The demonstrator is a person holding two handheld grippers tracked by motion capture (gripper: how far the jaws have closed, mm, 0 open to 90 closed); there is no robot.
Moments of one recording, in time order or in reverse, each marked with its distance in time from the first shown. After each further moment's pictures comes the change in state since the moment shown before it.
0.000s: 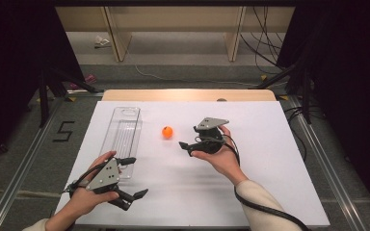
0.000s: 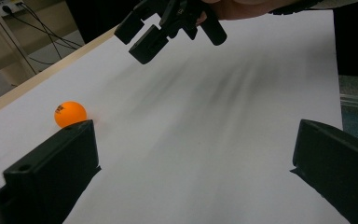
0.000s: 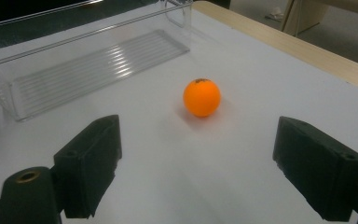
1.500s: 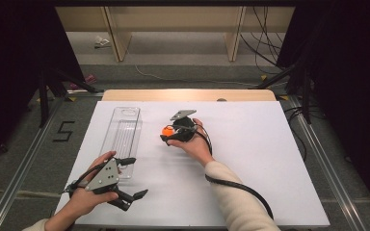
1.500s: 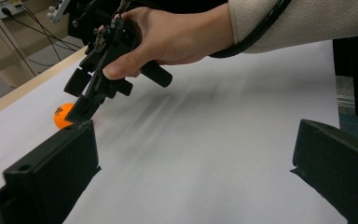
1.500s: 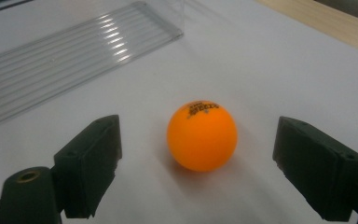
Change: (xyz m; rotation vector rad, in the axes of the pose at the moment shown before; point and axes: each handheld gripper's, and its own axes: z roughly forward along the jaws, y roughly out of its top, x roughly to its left) left arm -0.001 0.000 -0.001 -0.006 -0.003 0.001; right arm -0.010 0.016 0.107 0.121 -0.006 0.018
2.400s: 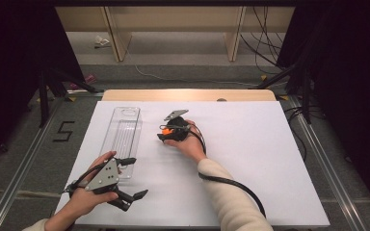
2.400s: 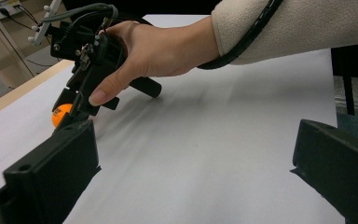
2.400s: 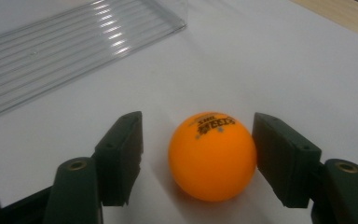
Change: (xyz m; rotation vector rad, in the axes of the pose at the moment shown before) left arm 0.000 0.000 0.000 -0.001 -0.007 -0.001; right arm 0.004 0.005 0.024 0.046 -0.011 -0.012
